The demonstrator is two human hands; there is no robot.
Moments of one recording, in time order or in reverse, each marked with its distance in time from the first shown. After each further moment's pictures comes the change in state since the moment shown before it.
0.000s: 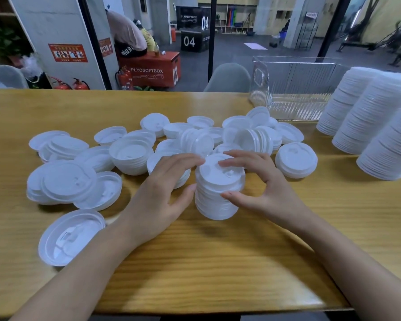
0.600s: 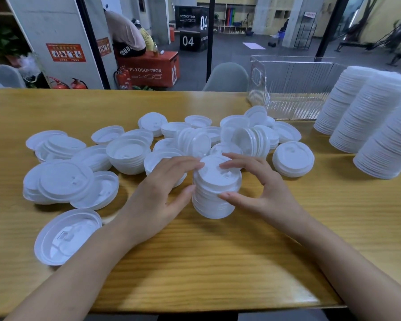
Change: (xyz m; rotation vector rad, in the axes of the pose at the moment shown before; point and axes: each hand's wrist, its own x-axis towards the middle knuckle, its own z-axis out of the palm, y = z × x) left_hand -0.002 0.001 0.000 0.016 -0.026 0.027; right_hand -0.007 0.002 0.002 0.078 -0.005 0.039
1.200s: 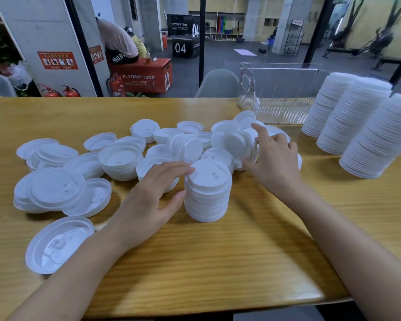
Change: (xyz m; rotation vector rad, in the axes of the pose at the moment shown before) left_hand 0.000 -0.001 0.000 -0.010 -0.010 -0.006; right_hand 0.049 0.028 -0.036 -0.868 0.210 0.278
